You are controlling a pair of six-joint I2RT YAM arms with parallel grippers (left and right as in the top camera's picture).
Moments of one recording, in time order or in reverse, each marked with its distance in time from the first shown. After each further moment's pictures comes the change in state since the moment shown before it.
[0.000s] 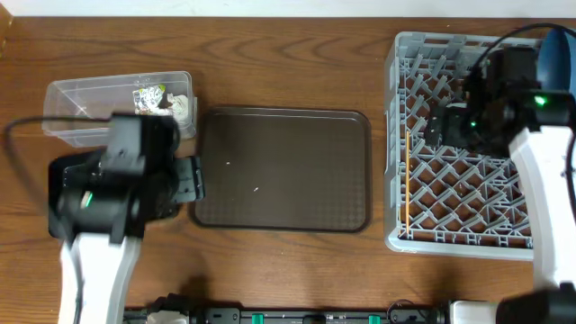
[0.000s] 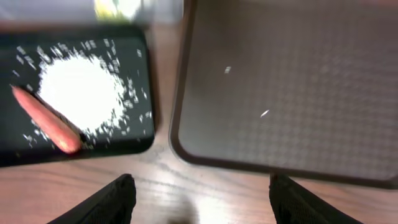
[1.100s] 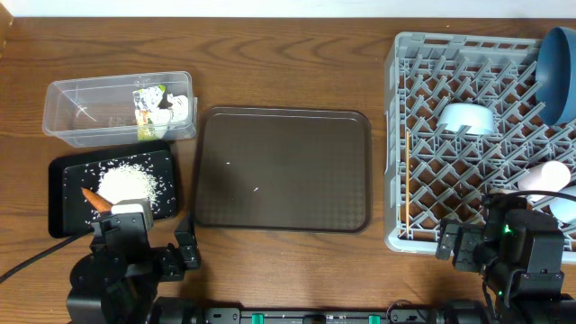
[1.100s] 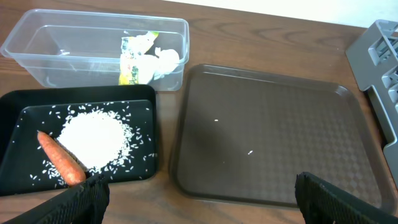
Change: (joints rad) left arm 0.000 -0.657 -0.334 0.149 -0.008 0.014; right arm 0.052 -0.913 -0.577 -0.034 0.156 0.000
